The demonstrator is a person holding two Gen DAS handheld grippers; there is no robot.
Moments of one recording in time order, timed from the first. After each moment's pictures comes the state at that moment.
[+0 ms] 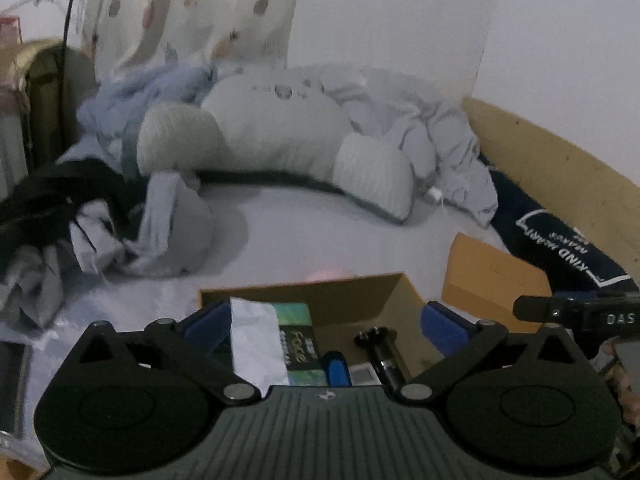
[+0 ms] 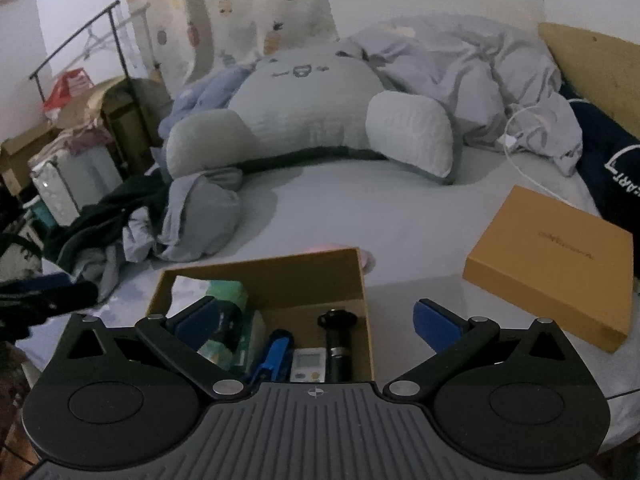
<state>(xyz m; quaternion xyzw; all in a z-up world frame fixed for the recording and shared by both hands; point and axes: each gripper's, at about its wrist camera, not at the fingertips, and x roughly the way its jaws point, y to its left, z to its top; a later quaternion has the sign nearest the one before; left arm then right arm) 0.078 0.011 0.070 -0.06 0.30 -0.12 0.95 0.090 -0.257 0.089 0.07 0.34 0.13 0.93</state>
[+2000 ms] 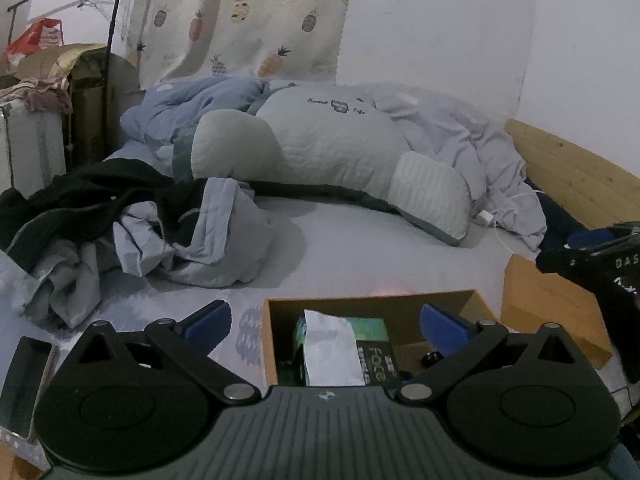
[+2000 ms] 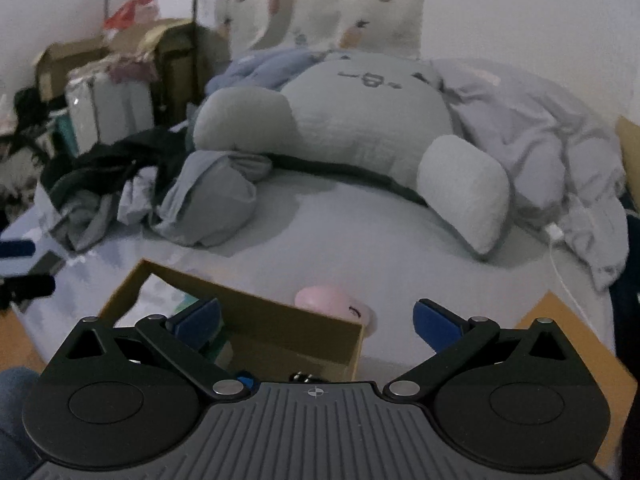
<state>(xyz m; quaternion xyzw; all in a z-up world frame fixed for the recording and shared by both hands) 0.107 0.038 0.030 -0.06 0.27 -0.06 0.96 0.193 -0.216 0.088 -0.09 0.32 0.21 0.92</state>
